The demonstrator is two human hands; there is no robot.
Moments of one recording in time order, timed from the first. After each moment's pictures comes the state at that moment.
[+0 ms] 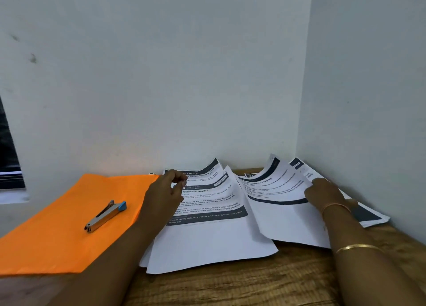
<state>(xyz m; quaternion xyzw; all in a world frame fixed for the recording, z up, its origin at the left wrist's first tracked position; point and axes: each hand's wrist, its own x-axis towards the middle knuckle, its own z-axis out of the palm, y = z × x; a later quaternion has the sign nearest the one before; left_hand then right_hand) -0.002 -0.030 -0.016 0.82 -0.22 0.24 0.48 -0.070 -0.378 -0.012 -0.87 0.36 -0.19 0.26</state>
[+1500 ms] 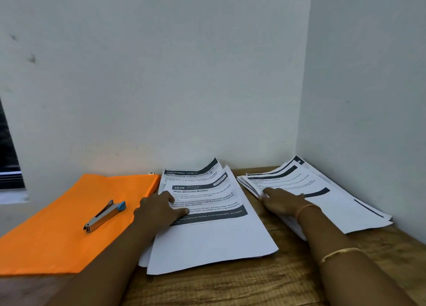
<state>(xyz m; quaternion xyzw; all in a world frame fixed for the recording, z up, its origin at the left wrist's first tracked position) 0.028 -0.014 -0.039 0.98 -0.08 0.05 0.19 -0.045 -0.312 -0.018 -0.98 0.17 0.02 0.13</state>
